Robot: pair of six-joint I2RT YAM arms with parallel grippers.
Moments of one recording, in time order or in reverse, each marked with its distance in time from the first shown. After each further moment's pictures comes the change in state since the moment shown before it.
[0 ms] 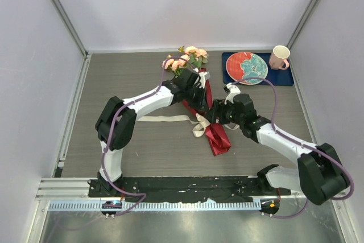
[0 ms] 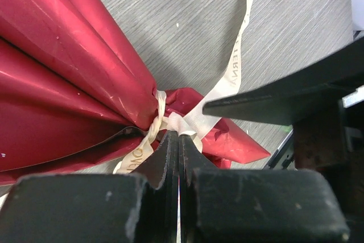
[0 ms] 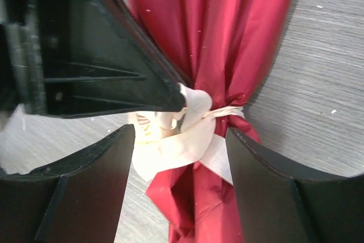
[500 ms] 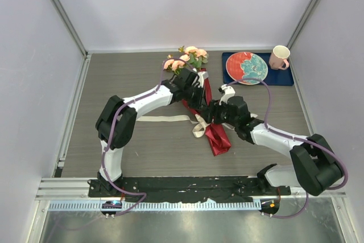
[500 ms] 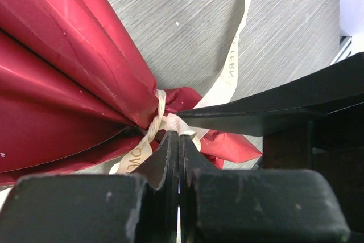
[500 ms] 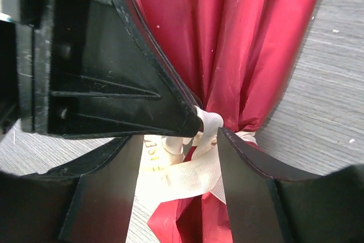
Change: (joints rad) left arm 0.018 0.016 0.000 0.002 0.043 -0.051; right arm 0.062 0.114 -0.030 0.199 0.081 -0.013
